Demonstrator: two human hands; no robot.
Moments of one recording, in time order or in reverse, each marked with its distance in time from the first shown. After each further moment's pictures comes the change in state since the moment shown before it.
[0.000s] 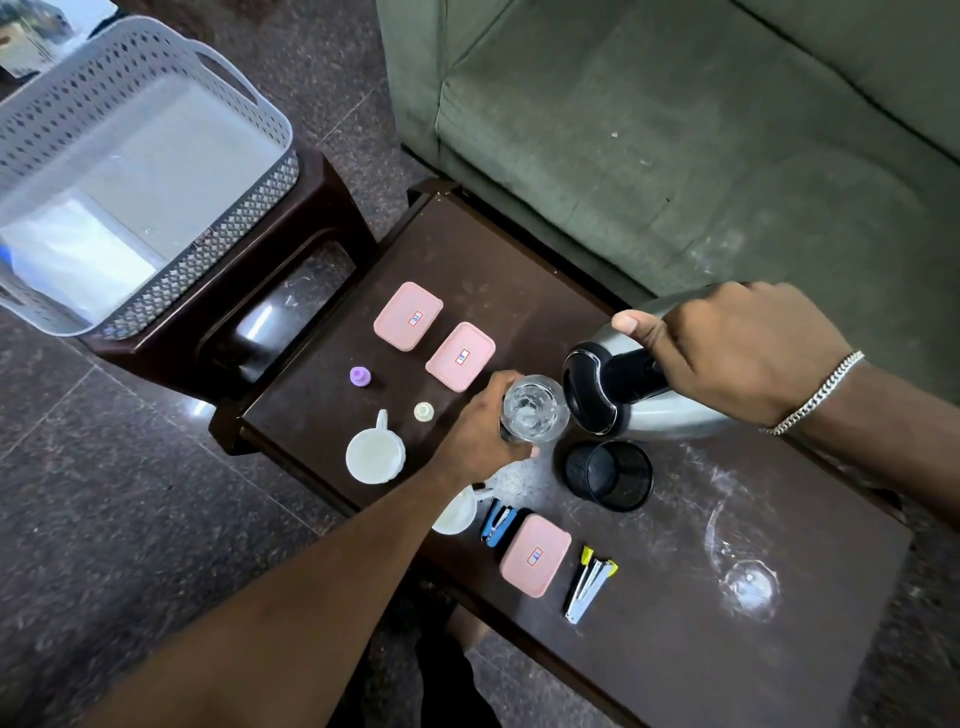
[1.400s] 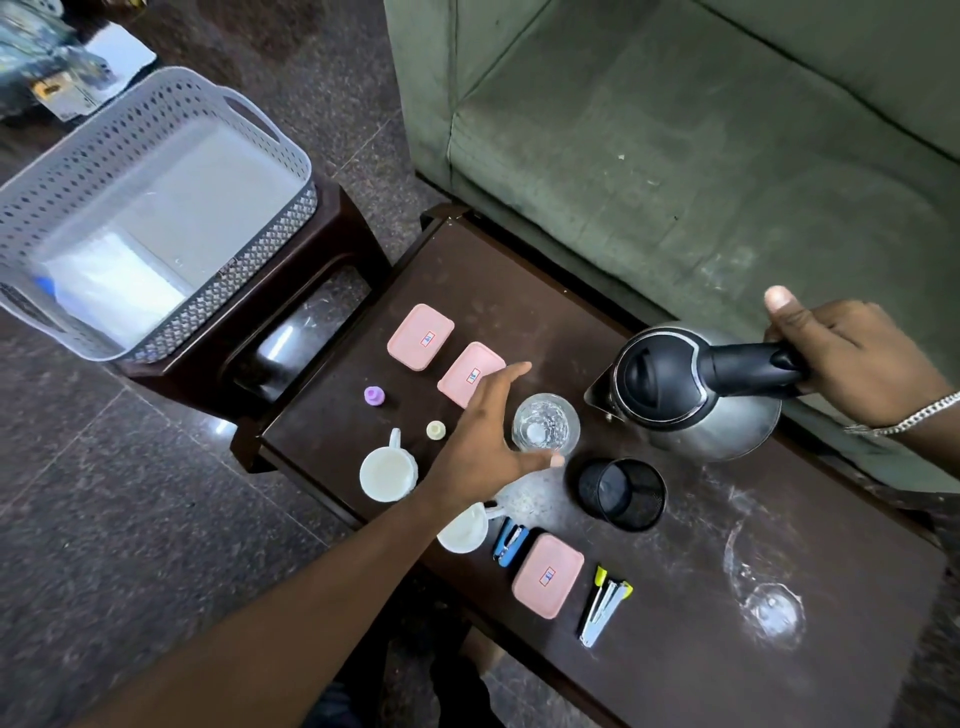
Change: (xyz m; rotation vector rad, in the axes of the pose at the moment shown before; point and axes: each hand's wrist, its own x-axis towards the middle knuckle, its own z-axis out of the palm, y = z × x) left_hand -0.024 0.046 -0.026 0.019 0.108 0.077; right_hand -0.029 0.094 0.067 0.714 -0.016 0.387
